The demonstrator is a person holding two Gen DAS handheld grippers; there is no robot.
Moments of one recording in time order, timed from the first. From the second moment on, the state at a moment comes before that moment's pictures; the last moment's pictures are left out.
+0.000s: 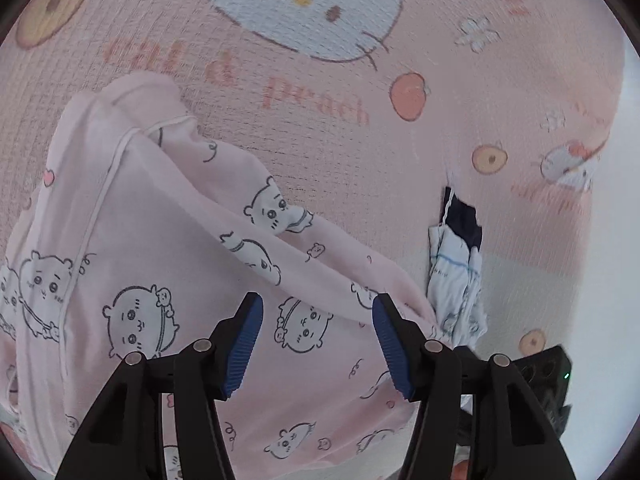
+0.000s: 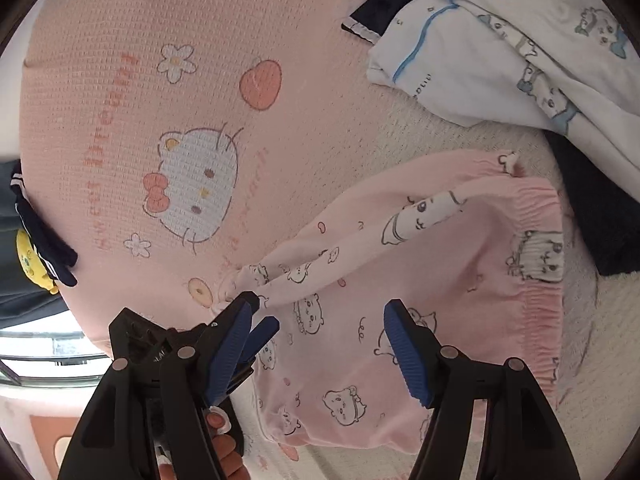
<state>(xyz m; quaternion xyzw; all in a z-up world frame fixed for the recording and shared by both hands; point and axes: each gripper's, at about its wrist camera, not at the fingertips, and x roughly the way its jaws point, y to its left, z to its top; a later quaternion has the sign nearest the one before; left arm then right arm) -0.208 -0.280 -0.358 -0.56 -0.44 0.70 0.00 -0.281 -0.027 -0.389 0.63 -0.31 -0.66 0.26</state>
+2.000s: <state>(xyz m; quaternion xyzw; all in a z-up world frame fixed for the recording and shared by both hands) -0.130 -0.231 -0.277 -0.52 -0.30 0.80 0.03 -0.219 -0.018 -0.357 0.58 -0.24 -0.73 0.26</state>
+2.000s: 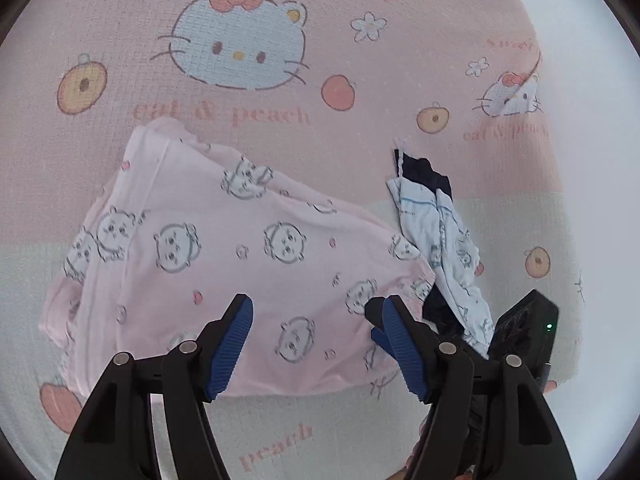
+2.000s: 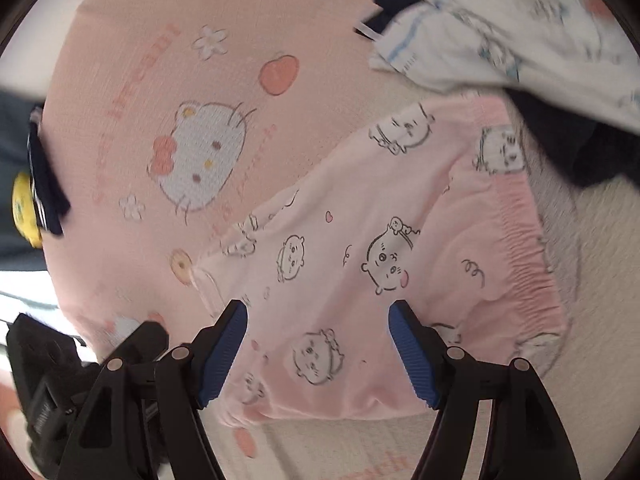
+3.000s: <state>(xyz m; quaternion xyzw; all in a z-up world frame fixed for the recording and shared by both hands) -0.038 -0.241 -0.369 -0.51 -0.52 0.68 0.00 -0.162 0.054 -0.381 0.63 -0.32 -0.69 0.18</state>
